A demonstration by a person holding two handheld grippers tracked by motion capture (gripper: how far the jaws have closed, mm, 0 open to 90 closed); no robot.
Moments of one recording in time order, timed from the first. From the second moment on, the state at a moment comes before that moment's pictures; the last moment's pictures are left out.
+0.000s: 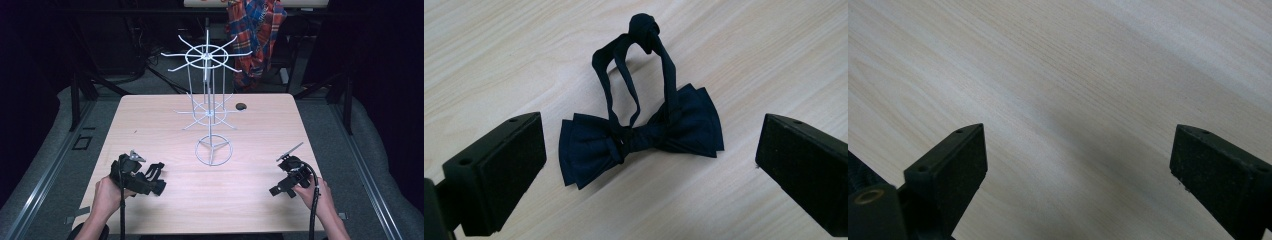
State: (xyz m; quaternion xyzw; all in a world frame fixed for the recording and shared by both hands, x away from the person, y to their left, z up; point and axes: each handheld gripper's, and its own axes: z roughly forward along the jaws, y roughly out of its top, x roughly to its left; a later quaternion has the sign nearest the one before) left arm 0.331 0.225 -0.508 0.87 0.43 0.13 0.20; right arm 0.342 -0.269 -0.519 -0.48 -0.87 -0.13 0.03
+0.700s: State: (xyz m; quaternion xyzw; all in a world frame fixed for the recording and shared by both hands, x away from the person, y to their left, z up) left arm 0.353 0.211 -0.524 0.87 0.44 0.06 0.23; right arm 0.340 -0.268 -0.517 -0.49 -0.86 -0.15 0.02
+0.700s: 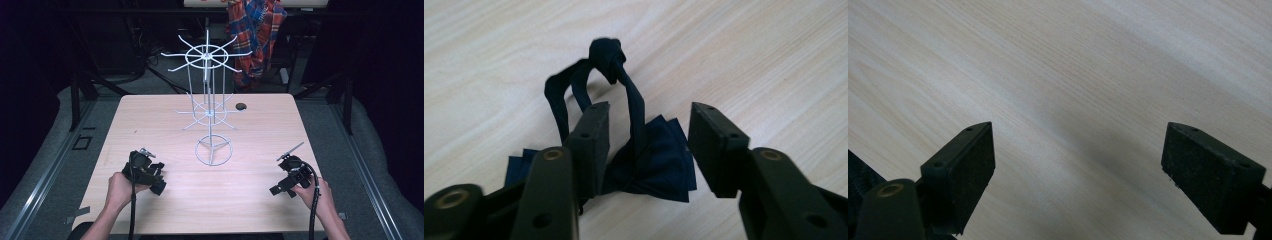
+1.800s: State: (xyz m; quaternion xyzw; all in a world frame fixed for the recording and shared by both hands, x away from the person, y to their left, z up) left arm 0.355 0.226 -0.515 0.87 0.43 0.05 0.25; right arm 0.338 -0.270 -0.518 -0.48 -0.86 -0.14 0.03
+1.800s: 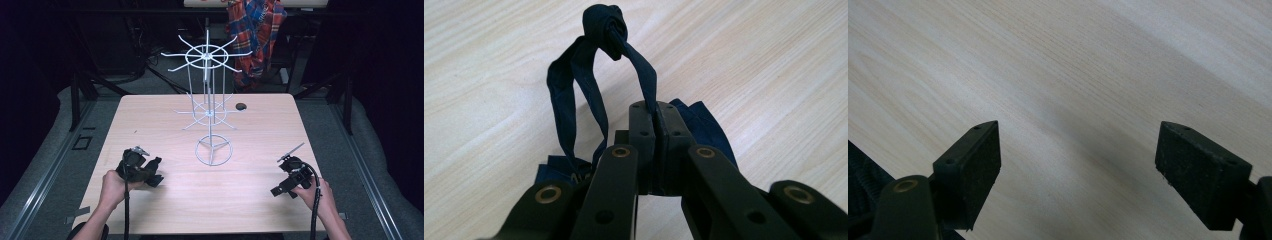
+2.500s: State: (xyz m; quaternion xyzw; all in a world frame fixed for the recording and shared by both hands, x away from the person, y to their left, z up) left arm 0.347 0.226 -0.489 0.86 0.41 0.09 0.30; right arm 0.336 -0.271 -0.518 -0.49 -0.86 -0.15 0.02
